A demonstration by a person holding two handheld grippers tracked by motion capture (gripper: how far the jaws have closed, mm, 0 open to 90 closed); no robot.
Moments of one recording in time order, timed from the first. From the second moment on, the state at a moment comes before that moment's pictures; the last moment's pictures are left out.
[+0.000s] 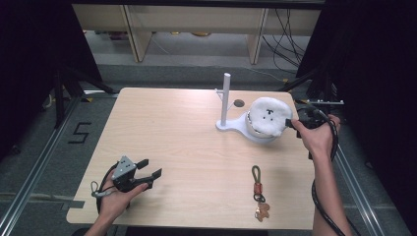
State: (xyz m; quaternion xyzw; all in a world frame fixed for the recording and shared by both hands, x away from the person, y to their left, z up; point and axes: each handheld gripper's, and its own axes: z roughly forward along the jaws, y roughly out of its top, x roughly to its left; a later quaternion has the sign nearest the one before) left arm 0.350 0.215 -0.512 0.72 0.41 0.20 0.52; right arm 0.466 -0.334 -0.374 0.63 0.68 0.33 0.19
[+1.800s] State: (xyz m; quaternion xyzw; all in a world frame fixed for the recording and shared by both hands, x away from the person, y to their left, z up) left arm 0.340 0.213 -0.513 0.73 0.40 0.20 0.52; right arm 0.395 -0.234 -0.469 0.62 0.77 0.10 -0.05
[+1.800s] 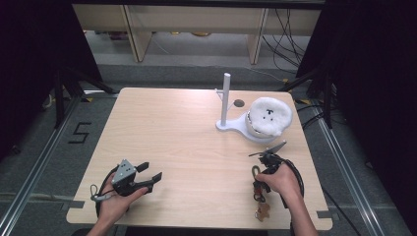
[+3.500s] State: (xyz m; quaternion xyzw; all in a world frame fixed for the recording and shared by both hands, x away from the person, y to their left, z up) left arm 0.367 0.137 -0.449 0.74 0.30 0.12 0.58; right arm 0.371 -0.208 -0.447 0.45 0.75 0.48 0.12
